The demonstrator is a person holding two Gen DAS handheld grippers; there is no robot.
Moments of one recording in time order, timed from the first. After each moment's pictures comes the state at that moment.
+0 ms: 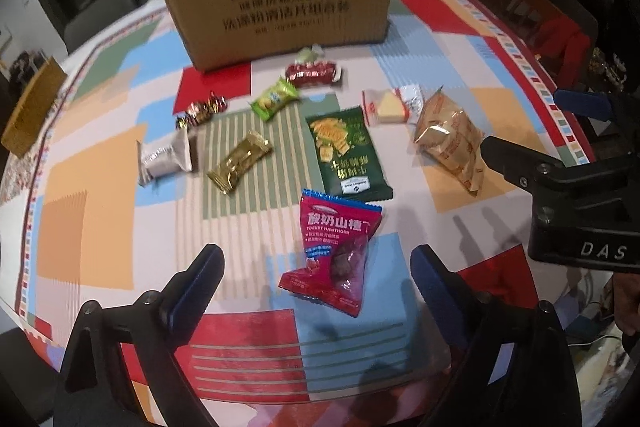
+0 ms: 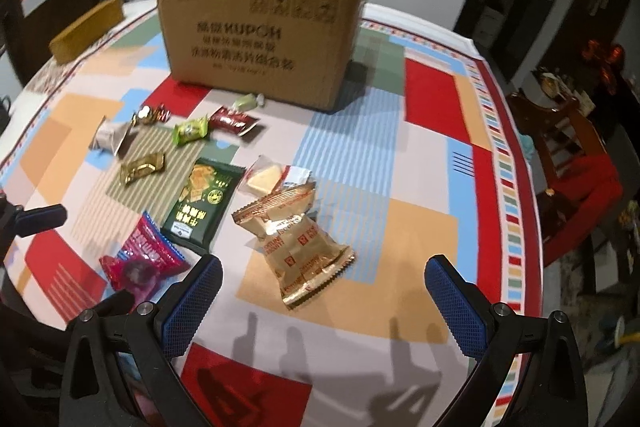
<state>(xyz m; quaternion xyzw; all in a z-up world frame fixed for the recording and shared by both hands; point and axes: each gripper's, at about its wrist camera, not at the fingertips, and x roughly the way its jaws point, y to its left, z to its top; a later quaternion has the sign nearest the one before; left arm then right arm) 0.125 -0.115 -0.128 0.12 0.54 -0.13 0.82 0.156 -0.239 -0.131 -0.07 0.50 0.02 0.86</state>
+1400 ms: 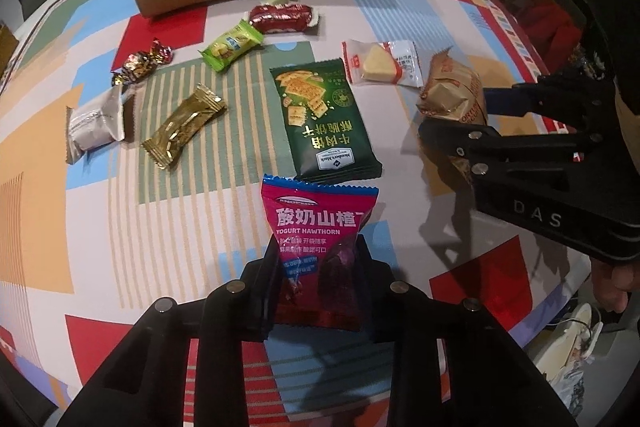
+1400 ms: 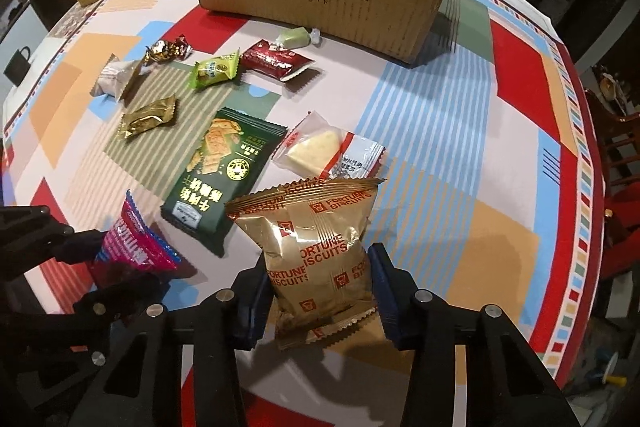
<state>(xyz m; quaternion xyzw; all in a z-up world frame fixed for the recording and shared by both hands) 0.148 -0.115 -0.165 0.07 0.60 -0.19 0.77 0.197 -0.214 -0.180 -0.09 0.58 0.10 0.80</state>
